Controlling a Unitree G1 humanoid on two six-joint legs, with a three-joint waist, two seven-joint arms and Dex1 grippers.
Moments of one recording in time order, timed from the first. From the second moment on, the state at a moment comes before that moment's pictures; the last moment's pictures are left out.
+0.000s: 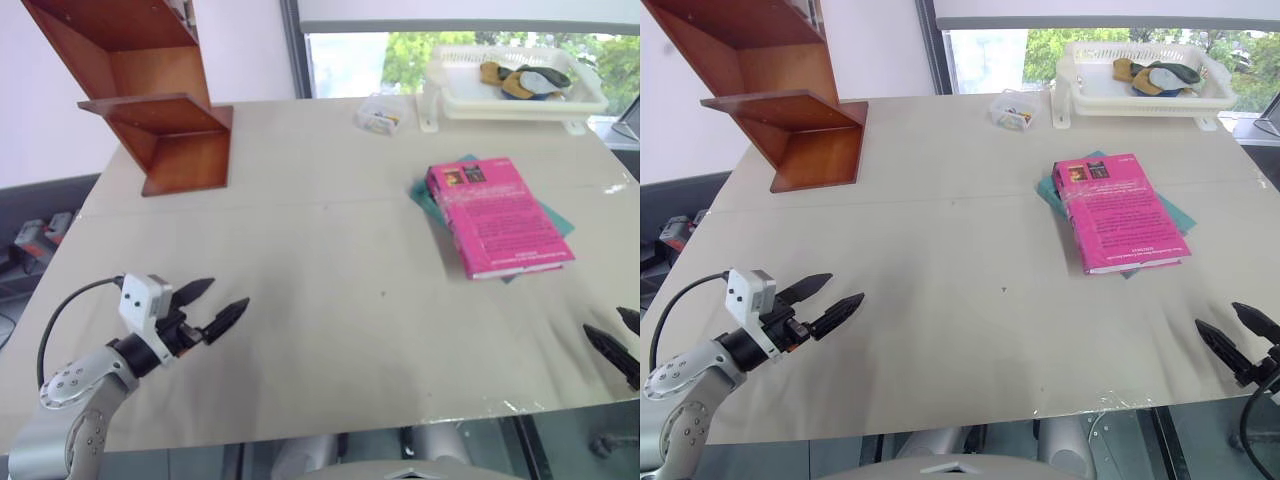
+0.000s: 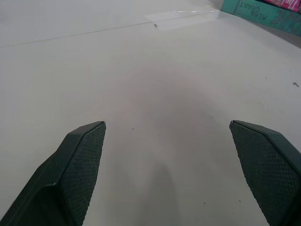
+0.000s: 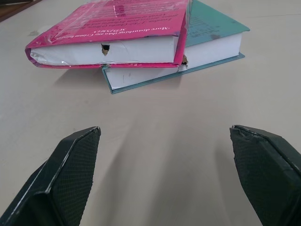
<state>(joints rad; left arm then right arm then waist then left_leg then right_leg) 0.29 0.62 0.41 -0.34 -0.60 0.40 -0.77 0.37 -0.67 -0.61 0.17 0.71 0.04 1.08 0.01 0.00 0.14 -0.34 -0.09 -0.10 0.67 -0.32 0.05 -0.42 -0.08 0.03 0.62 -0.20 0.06</state>
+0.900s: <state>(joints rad) 0.23 0.63 0.41 -0.33 -0.60 0.40 -0.82 0.25 -0.67 -0.61 0.17 0.69 0.12 0.96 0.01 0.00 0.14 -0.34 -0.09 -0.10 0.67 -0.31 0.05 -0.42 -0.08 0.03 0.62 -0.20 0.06</state>
